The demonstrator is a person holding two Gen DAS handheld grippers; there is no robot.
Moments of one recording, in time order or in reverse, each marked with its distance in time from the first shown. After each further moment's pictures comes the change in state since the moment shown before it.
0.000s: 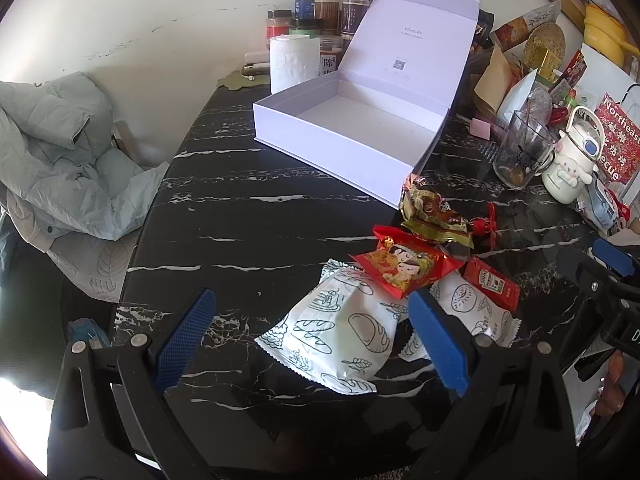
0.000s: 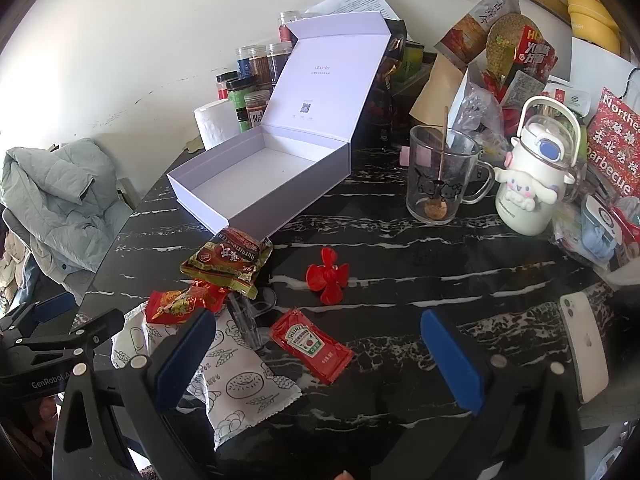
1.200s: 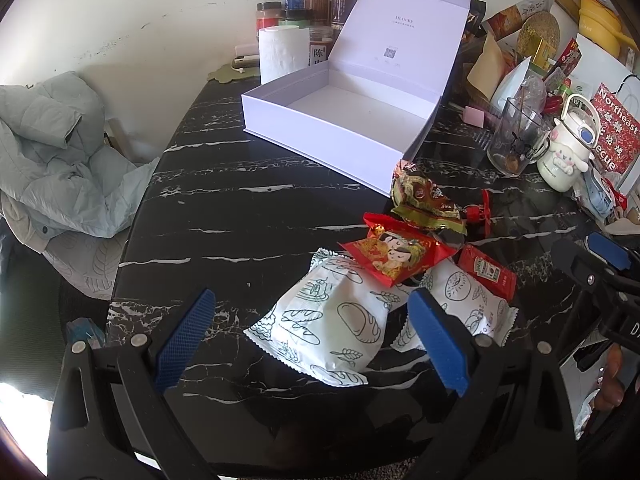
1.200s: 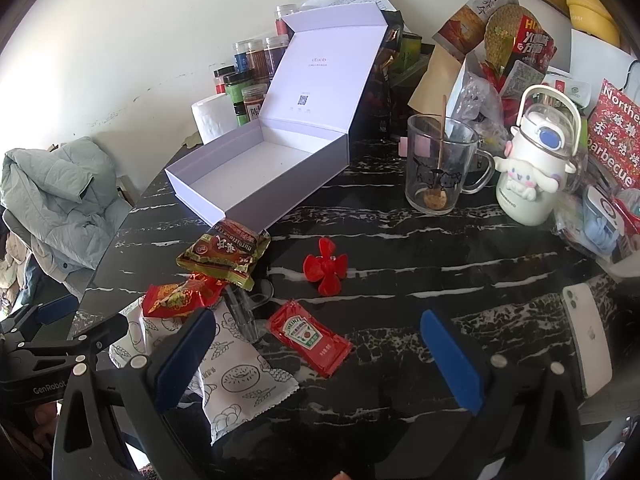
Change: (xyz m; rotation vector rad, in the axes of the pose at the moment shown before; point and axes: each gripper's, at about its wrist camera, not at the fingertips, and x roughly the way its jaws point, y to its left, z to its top) left arm 0.004 -0.006 -0.003 0.019 0.036 -0.020; right arm 0.003 -0.003 -0.005 0.010 0.020 0.005
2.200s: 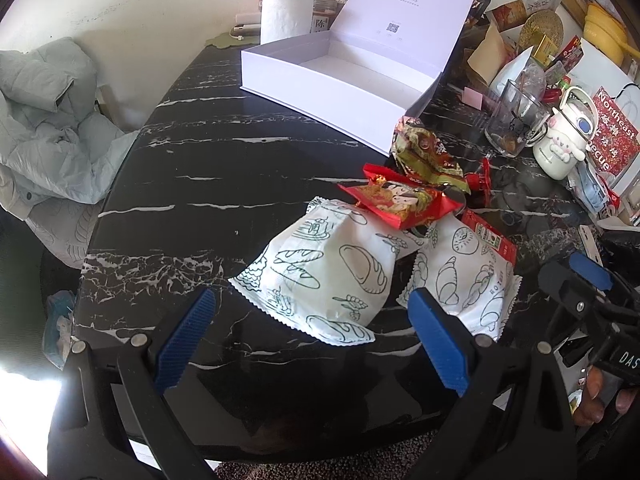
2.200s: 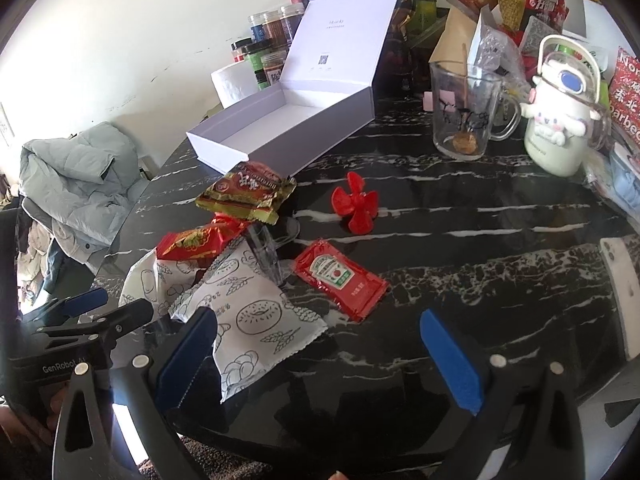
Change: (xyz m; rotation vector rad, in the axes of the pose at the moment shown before) left arm 0.015 0.009 -0.033 -0.049 0.066 -0.063; right arm 0.017 0.003 -0.042 0.021 0.090 0.134
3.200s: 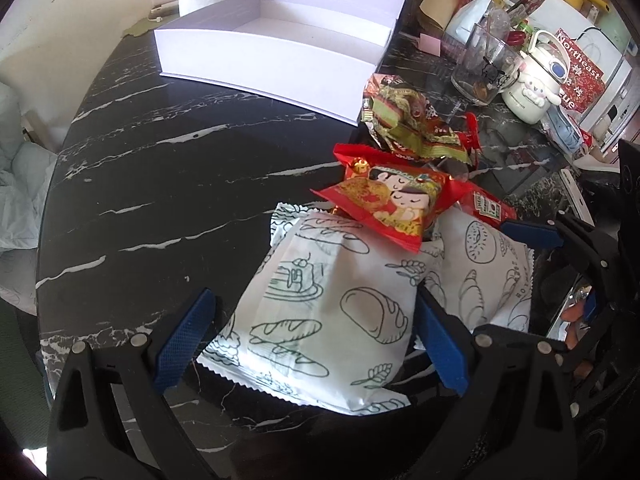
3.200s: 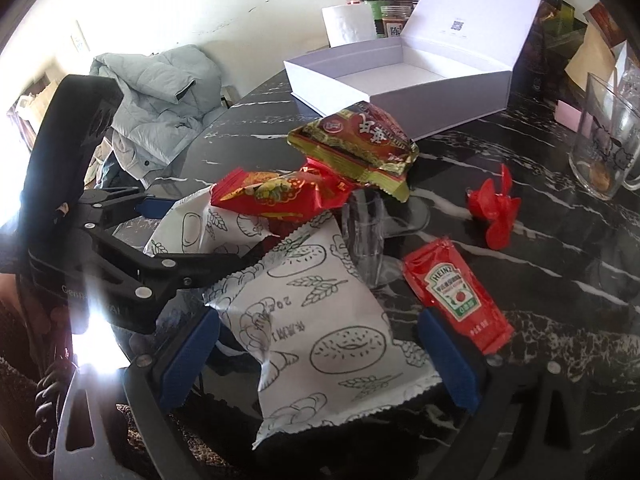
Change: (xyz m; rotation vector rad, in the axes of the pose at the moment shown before) left arm 0.054 -0.001 0.030 0.204 0.154 -0.163; right arm 0.060 0.039 0.004 -0.301 0.141 0.227
